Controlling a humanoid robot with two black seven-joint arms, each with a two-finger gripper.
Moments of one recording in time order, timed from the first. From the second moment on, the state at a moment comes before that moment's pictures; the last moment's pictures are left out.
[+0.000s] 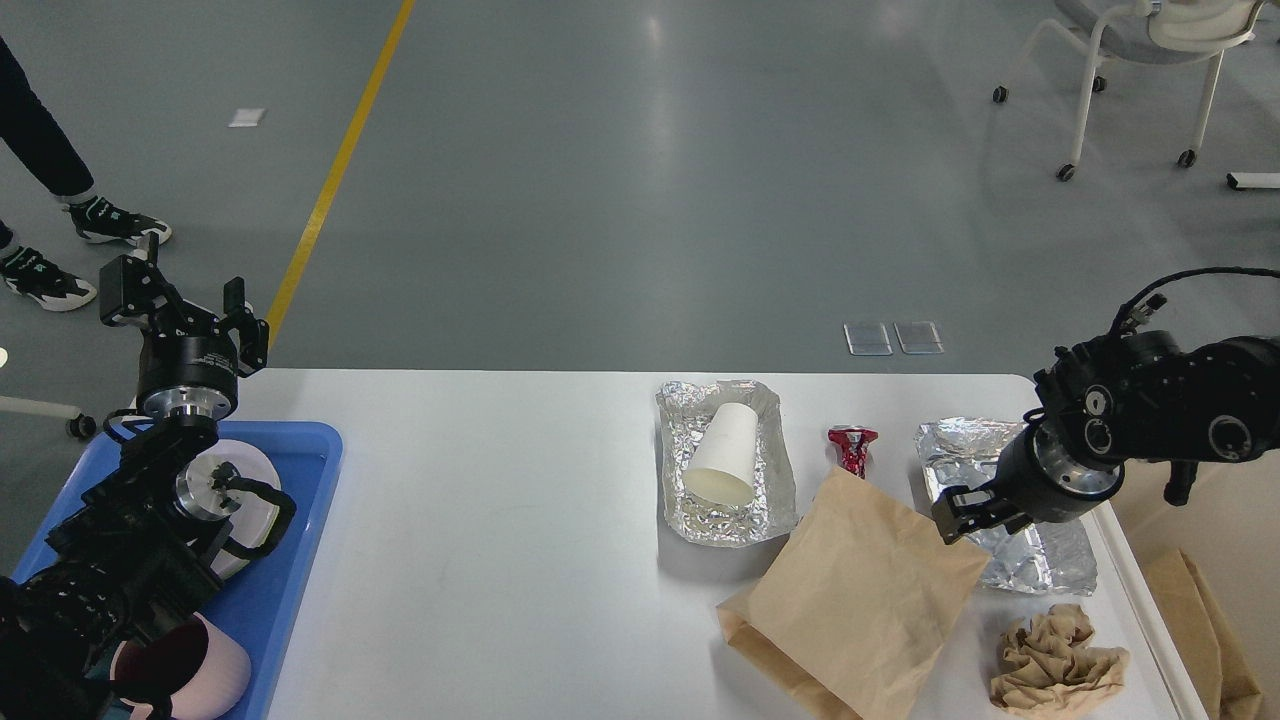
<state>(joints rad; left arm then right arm) -0.76 0.23 -0.69 -0.23 -0.10 -0.29 -0.72 1.59 -0.49 -1.00 1.28 -0.67 0.44 -0.03</state>
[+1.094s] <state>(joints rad) -0.76 0.23 -0.69 -0.23 -0.10 -0.29 -0.72 1.38 -0.38 -1.00 1.13 -0.78 0.25 0.05</state>
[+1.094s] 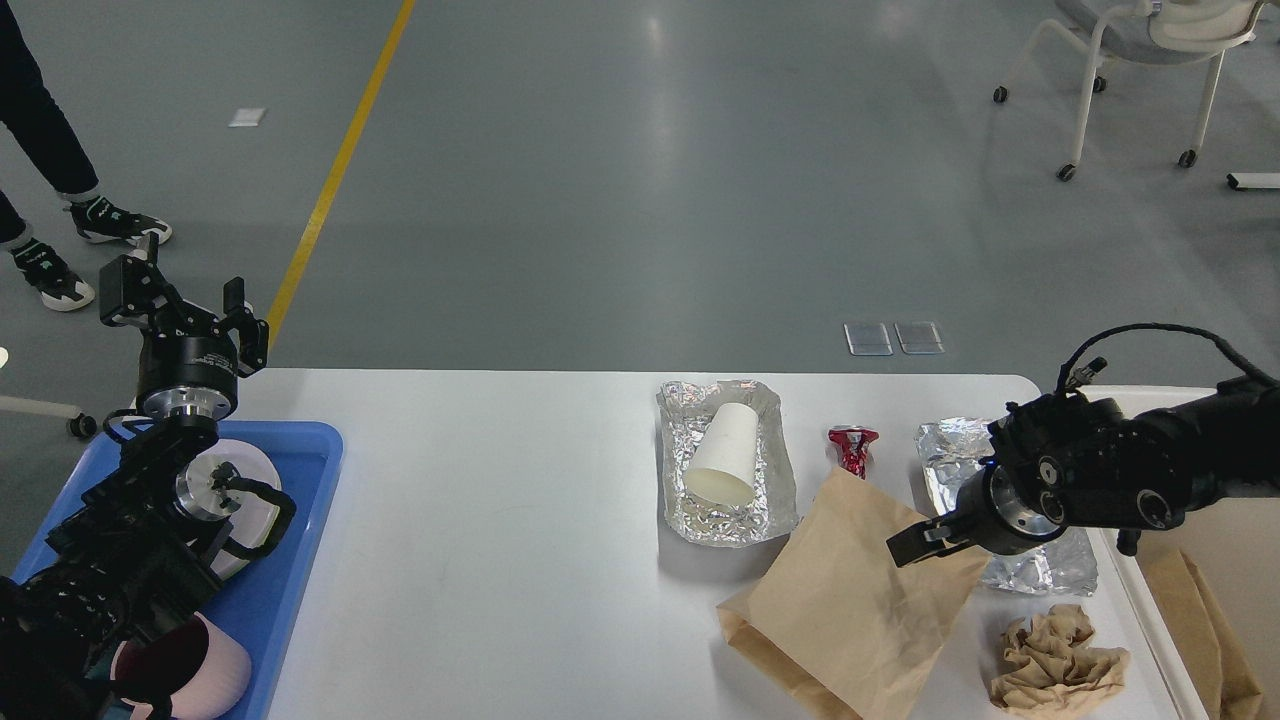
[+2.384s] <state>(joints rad) -0.76 0.23 -0.69 -0.23 -0.10 -0.29 -0.72 1.46 -0.45 -1.00 1.18 -0.84 0.23 0.13</state>
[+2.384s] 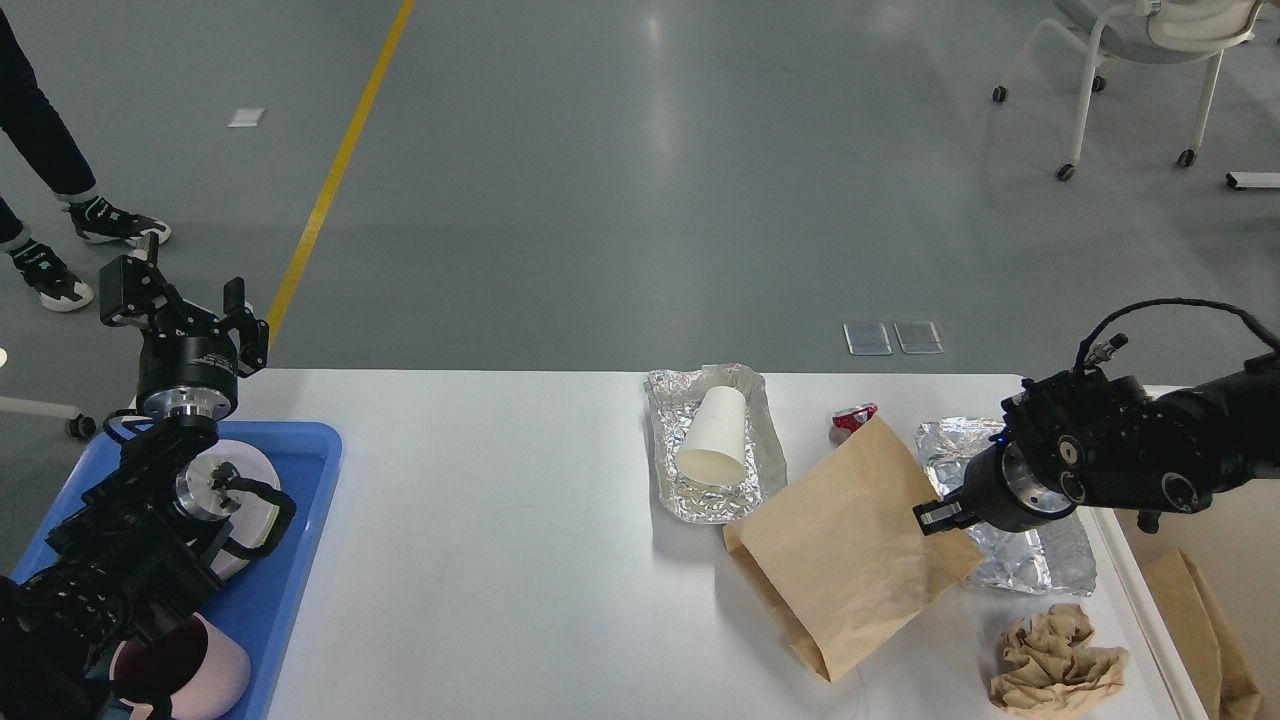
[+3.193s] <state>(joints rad) -0.76 0.23 -0.69 -0.23 -0.10 -0.29 -0.72 1.70 -0.65 -1.00 1.39 -0.92 0.24 0.38</state>
